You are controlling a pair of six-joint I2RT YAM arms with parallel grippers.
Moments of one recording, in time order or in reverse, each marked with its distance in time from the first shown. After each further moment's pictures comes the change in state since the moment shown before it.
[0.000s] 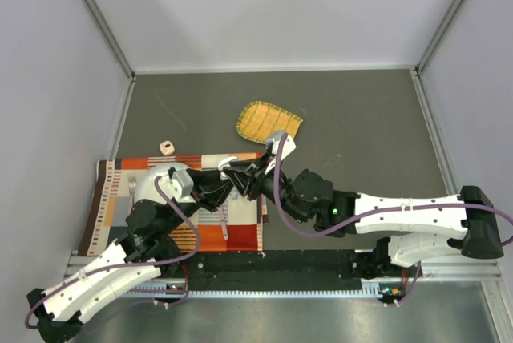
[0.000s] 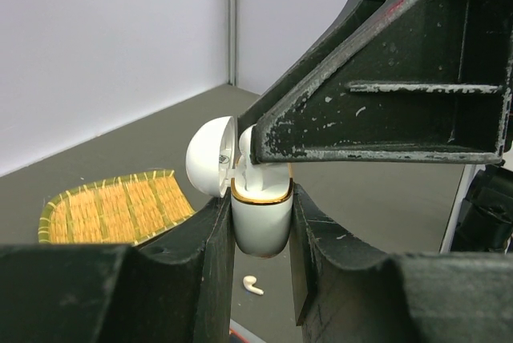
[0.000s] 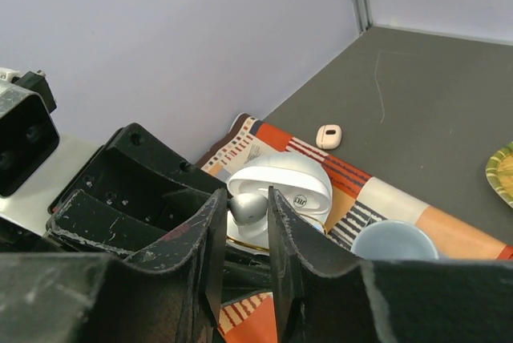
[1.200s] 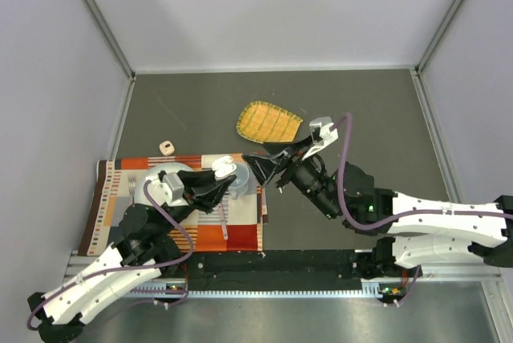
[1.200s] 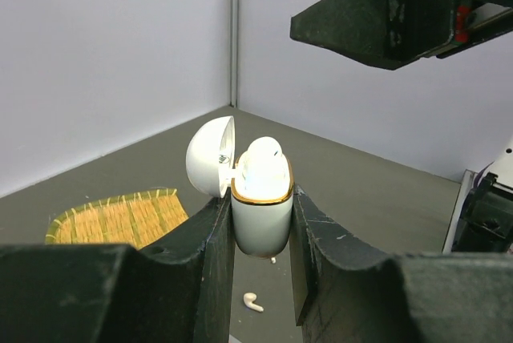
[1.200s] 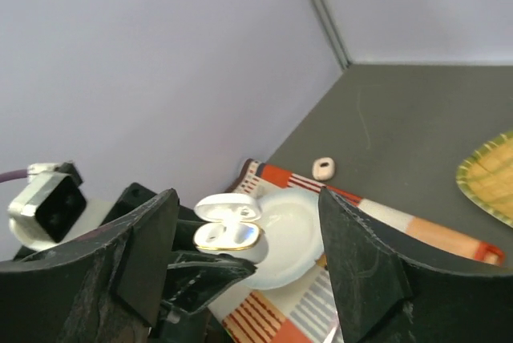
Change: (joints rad) left arm 0.000 -0.057 0.000 0.006 -0.011 -0.002; right arm -0.009 -0.205 -0.025 -0.033 0.097 0.059
